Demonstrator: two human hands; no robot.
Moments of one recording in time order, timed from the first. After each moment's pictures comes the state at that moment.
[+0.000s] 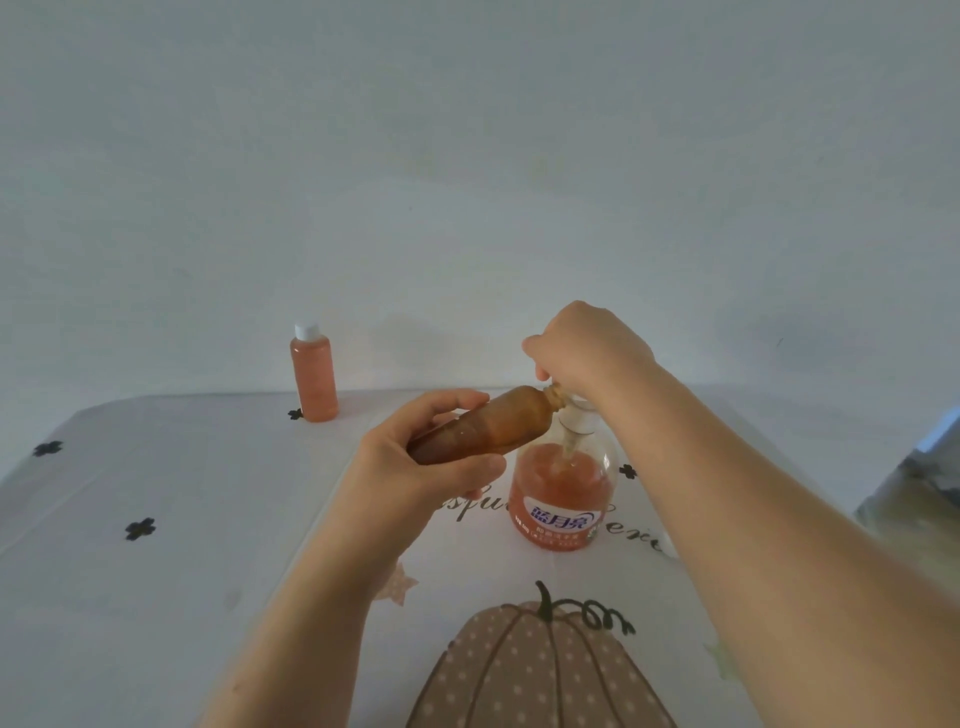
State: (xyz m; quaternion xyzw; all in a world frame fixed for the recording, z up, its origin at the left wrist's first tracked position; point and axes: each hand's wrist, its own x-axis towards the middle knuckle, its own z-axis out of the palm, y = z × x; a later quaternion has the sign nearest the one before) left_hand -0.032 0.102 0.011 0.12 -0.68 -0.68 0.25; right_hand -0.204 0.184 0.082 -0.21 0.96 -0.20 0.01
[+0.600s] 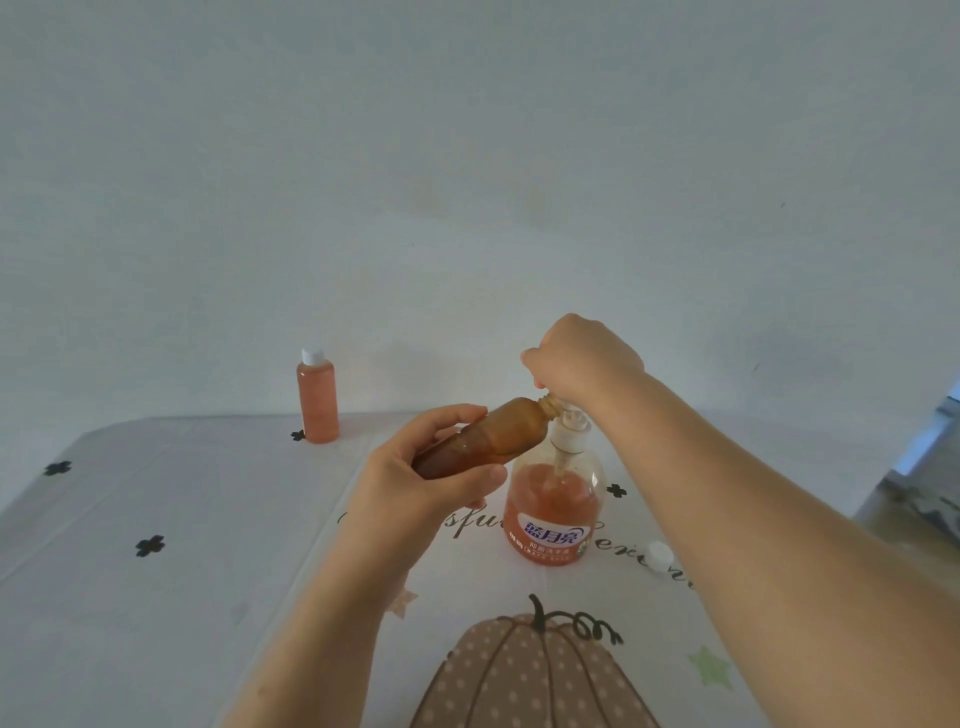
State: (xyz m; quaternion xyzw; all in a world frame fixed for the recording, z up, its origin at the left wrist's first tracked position) left_hand -0.027 0.111 0.018 0.11 -0.66 -0.69 0.27; right_hand -0.191 0.188 0.102 -0.20 0.96 -0.18 -0.02
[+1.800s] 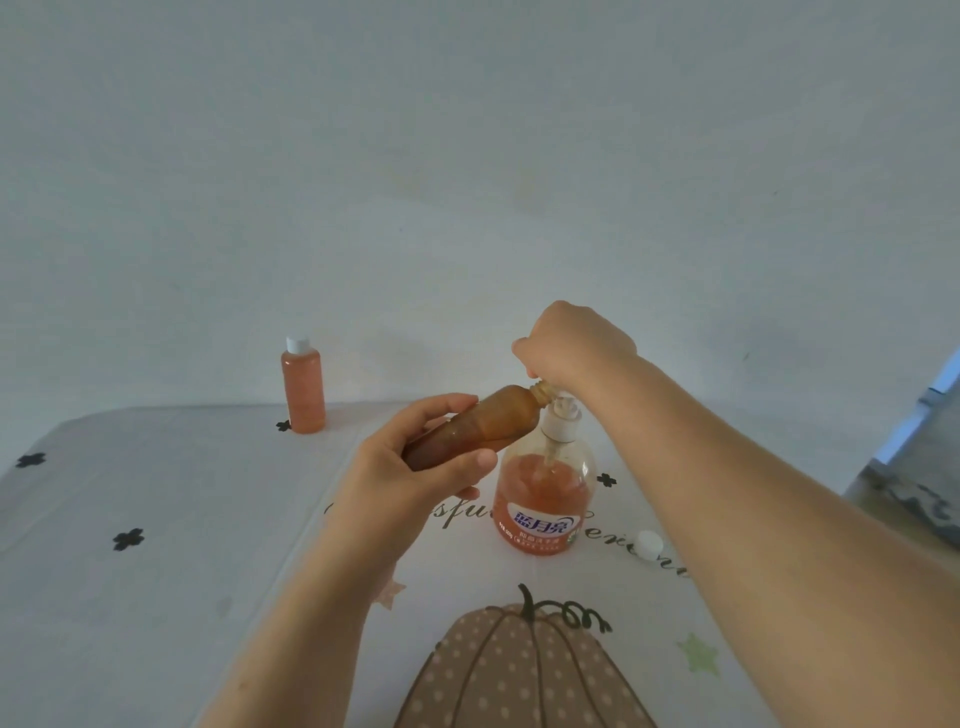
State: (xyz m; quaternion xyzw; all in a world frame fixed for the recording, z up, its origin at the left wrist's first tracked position) left_hand -0.028 0.109 0.015 0.10 -0.65 -0.71 0.25; right_hand -0.190 0.188 0.106 -0.21 0.97 -0.16 -0.01
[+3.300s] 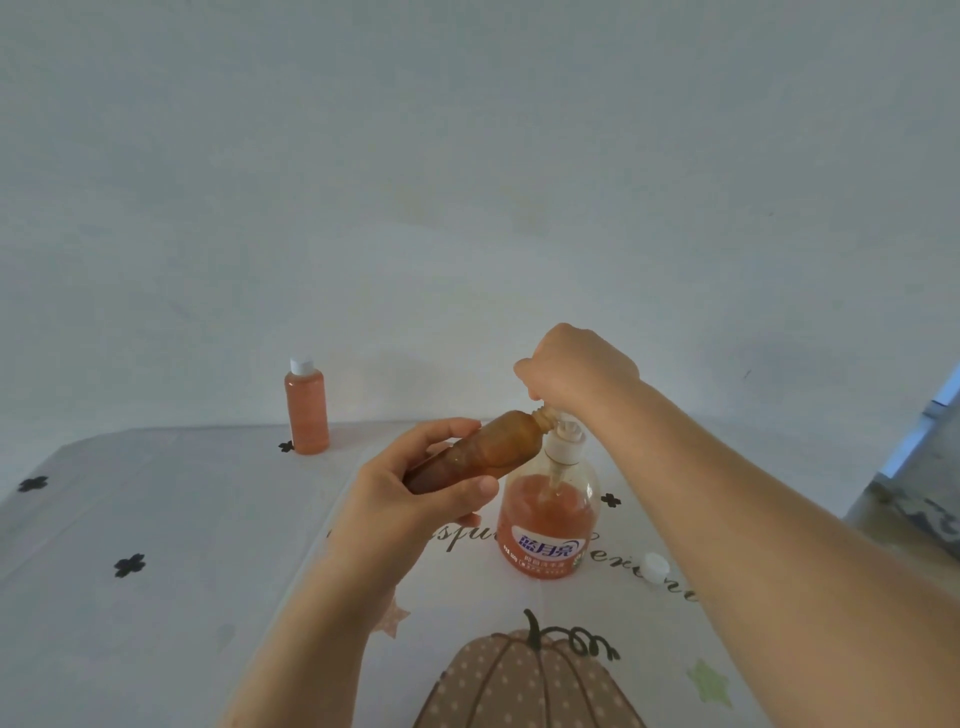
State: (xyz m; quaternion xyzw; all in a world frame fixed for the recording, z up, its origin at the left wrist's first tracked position) left_hand -0.027 0.104 0.015 0.09 -0.65 -0.71 0.23; right_hand -0.192 0.189 0.104 -0.21 0.97 -0.16 -0.01
